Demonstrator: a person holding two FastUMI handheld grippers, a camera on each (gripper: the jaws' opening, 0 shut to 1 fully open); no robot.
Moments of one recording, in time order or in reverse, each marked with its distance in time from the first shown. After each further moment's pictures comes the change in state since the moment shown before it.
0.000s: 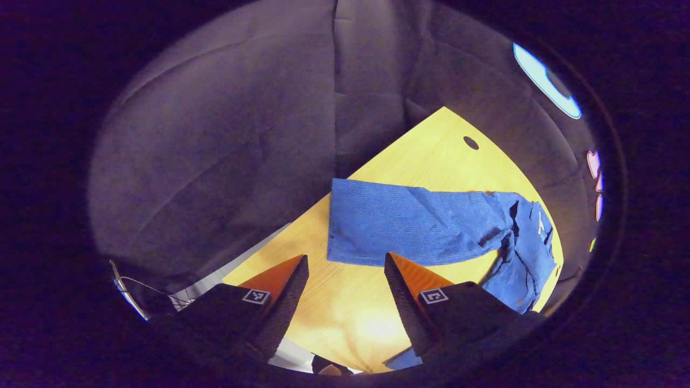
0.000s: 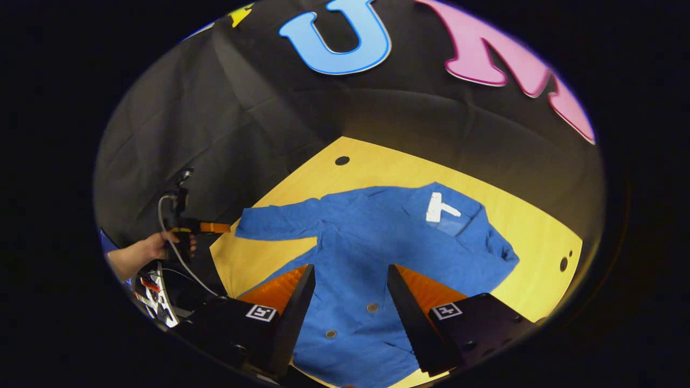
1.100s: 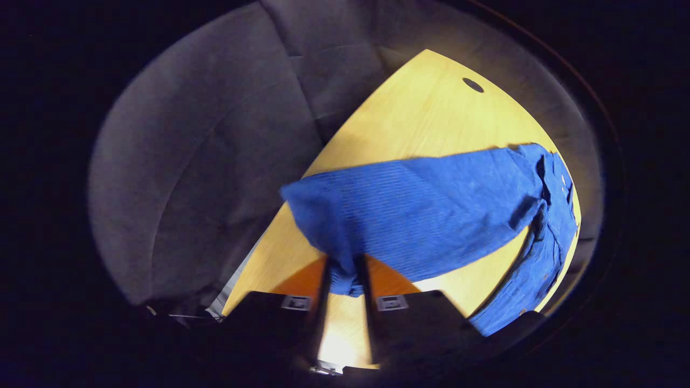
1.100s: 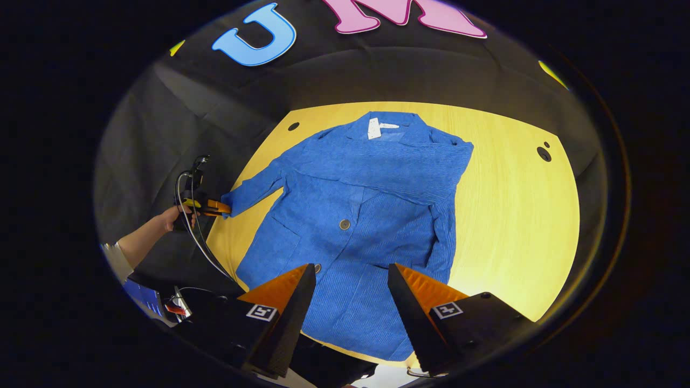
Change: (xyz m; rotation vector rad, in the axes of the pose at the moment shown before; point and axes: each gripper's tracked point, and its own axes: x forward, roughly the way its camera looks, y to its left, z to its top) left arm 0.054 -0.014 0.020 0.219 0.260 0.046; right arm -0.057 -0.047 -0.114 0.251 0.120 -0.082
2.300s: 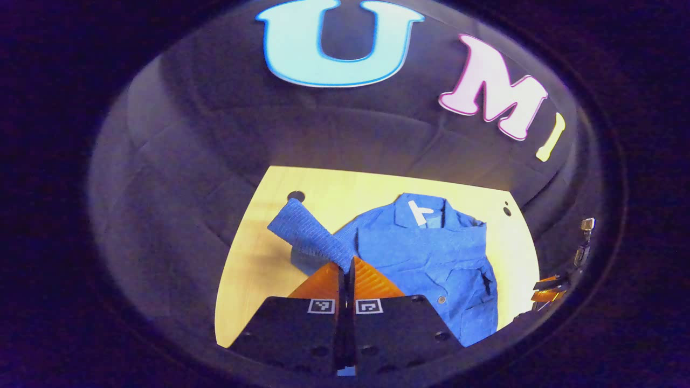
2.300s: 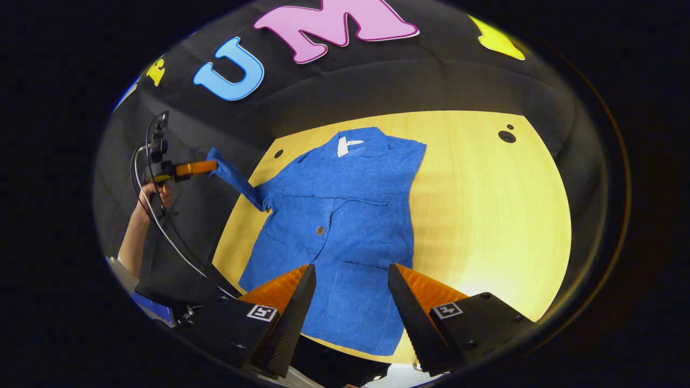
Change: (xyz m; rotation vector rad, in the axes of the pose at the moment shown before) left arm -0.224 -0.313 0.055 0.540 -0.541 -0.201; right arm -0.060 -0.072 -0.012 0.146 -0.127 0.007
